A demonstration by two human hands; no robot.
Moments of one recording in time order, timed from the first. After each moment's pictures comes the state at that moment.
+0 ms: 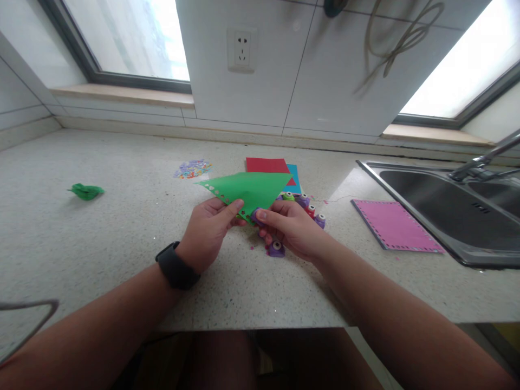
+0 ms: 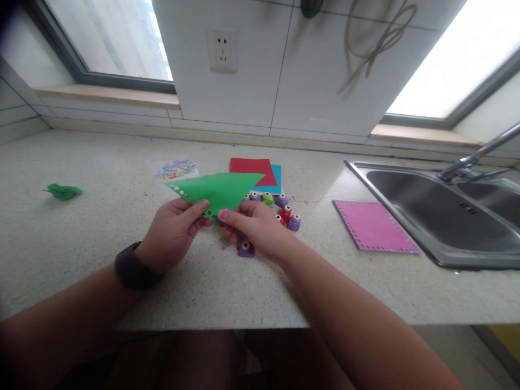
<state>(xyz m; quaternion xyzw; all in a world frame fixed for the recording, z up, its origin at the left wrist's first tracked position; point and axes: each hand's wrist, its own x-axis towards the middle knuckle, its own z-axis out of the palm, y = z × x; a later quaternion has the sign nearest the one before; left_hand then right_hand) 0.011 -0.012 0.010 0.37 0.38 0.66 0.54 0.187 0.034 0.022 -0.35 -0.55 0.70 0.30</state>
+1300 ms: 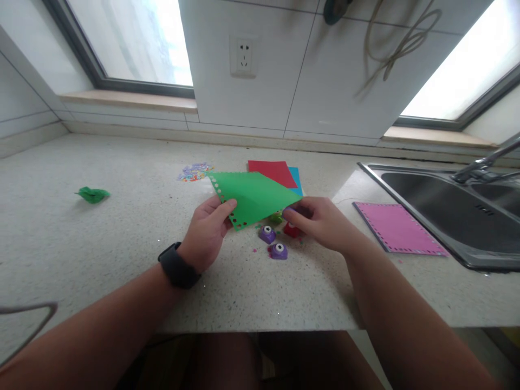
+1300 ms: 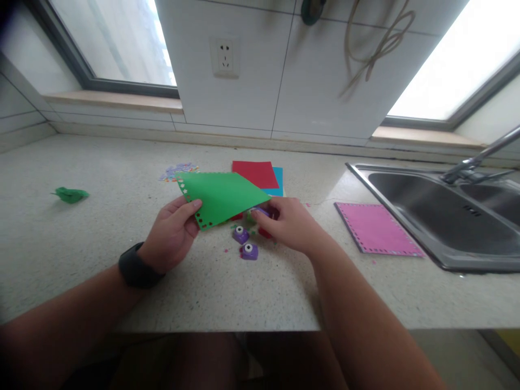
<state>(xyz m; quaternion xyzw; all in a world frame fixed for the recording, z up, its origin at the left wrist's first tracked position) 0.006 -0.009 0.008 0.35 0.35 0.67 0.55 0.238 0.053 0.047 -0.44 -0.81 0.32 0.23</state>
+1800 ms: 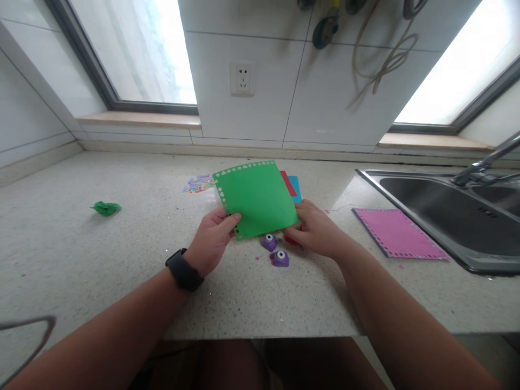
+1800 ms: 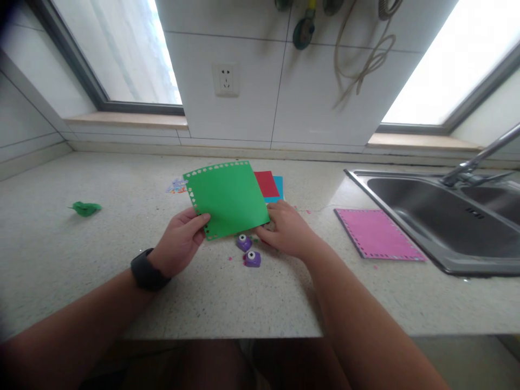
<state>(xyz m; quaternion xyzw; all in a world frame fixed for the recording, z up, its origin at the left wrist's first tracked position) -0.001 -0.006 0.004 0.38 0.36 0.64 0.56 0.237 0.065 0.037 -0.34 -0.92 0.11 0.19</state>
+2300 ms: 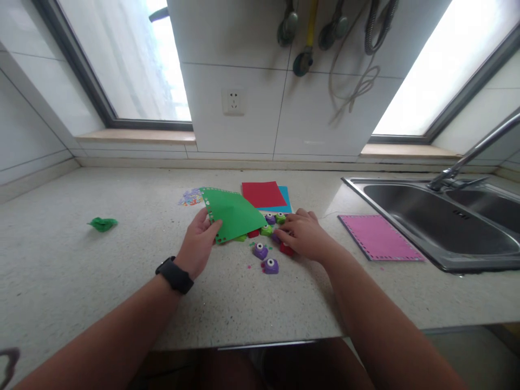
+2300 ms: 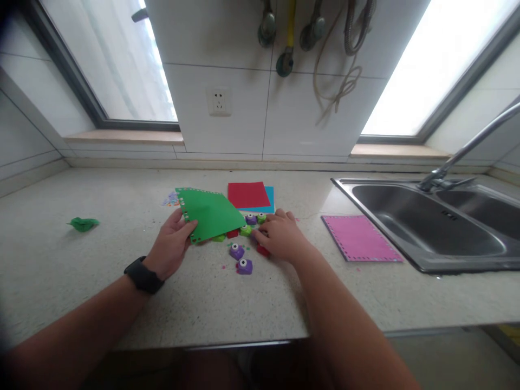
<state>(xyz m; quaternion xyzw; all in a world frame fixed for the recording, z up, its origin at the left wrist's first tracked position) -0.017 0.004 0.000 0.40 0.42 0.66 0.48 0.249 0.066 0.034 -0.41 -0.90 0.03 0.13</state>
